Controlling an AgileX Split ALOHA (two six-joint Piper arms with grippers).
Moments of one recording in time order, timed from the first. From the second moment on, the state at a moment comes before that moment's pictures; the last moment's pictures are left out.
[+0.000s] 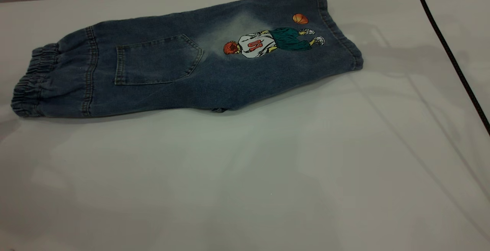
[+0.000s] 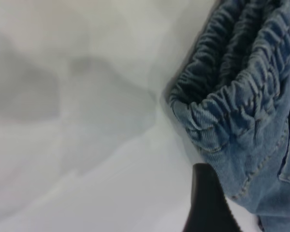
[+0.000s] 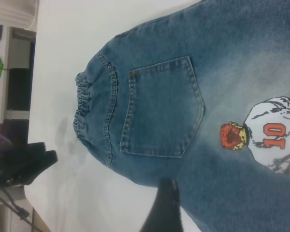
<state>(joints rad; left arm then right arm) 0.67 1.99 -0.74 -1.33 0.80 0.99 0.13 2.20 -1.50 1.24 0.92 -0.76</state>
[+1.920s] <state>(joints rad) 0.53 2.27 -0.96 -1.42 0.80 0.94 0.13 2.21 -1.50 1.25 0.92 -0.79</state>
